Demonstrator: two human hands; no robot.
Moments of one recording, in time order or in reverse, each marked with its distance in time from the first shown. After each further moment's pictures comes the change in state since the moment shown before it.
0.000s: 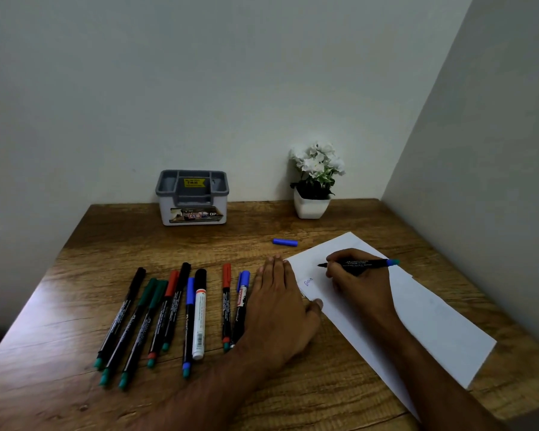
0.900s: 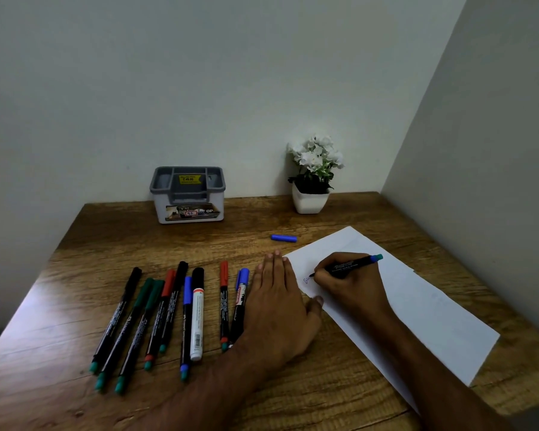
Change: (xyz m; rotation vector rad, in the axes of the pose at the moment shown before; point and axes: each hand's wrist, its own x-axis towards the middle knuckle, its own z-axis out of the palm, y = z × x) left_hand 0.001 -0.005 0.009 0.072 -0.004 0.021; right_hand 0.006 0.021 0.010 -0.323 -0.155 0.091
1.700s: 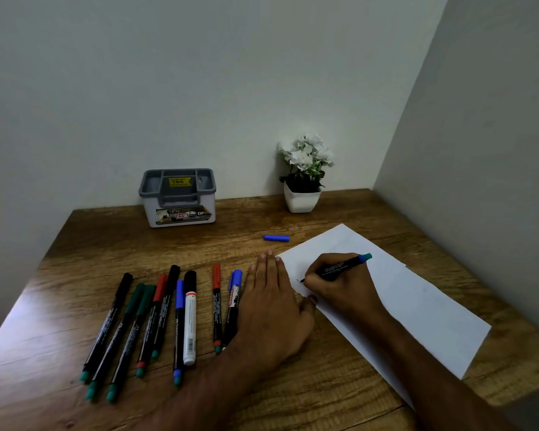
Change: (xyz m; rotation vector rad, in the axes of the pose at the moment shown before) left_hand 0.001 -0.001 0.000 0.028 -0.036 0.002; right_hand -0.008 -0.007 -0.004 0.077 -0.043 -0.082
